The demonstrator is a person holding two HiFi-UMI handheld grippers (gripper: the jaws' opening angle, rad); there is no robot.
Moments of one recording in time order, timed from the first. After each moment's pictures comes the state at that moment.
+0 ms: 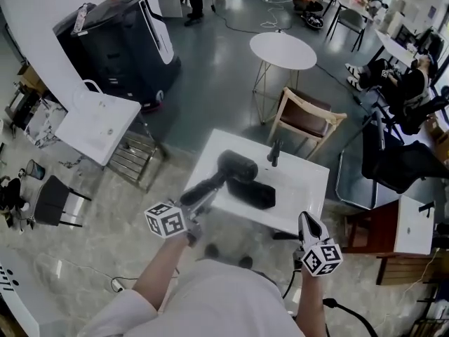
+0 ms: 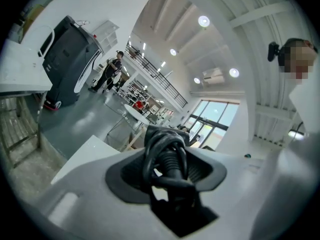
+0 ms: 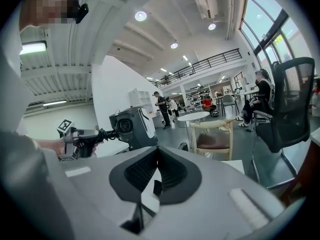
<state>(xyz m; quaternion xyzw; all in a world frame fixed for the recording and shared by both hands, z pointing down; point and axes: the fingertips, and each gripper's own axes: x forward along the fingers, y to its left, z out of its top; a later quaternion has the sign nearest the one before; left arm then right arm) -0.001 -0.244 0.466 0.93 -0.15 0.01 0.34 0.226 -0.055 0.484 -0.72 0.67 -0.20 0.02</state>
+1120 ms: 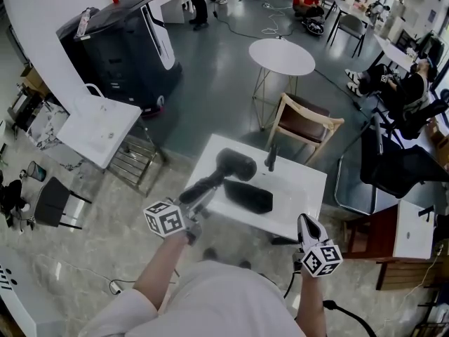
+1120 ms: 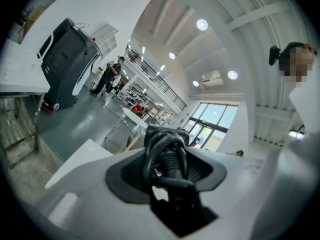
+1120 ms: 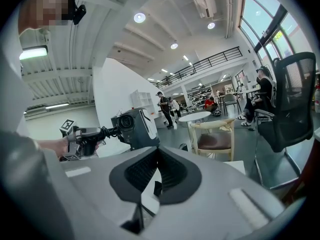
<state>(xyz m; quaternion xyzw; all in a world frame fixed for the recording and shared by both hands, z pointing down) 0.014 -0.244 0.449 0.93 -0.15 -0.01 0.33 0.242 -0.048 0.482 -0.70 0.68 -0.20 0.03</state>
